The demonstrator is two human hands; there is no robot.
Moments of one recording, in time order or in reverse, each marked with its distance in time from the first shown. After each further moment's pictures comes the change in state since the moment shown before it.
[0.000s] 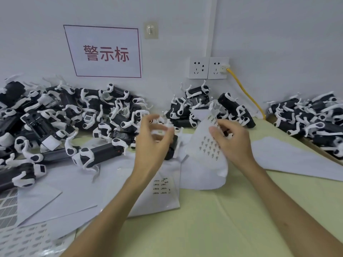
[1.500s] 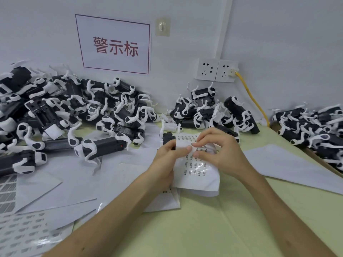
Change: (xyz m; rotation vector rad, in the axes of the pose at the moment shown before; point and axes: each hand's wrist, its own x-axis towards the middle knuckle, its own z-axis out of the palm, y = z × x) left_hand -0.018 -0.014 0.020 -0.600 -0.274 -0.608; right_hand -0.011 -0.036 0.007 0.149 -0.421 -0.044
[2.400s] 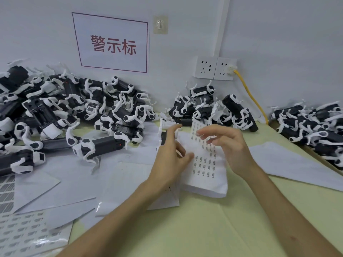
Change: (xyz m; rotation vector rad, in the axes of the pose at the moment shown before) left_hand 0.002 -0.010 0.001 0.800 0.106 0.448; right_hand 0.001 0.002 -0.008 0.483 0.030 0.033
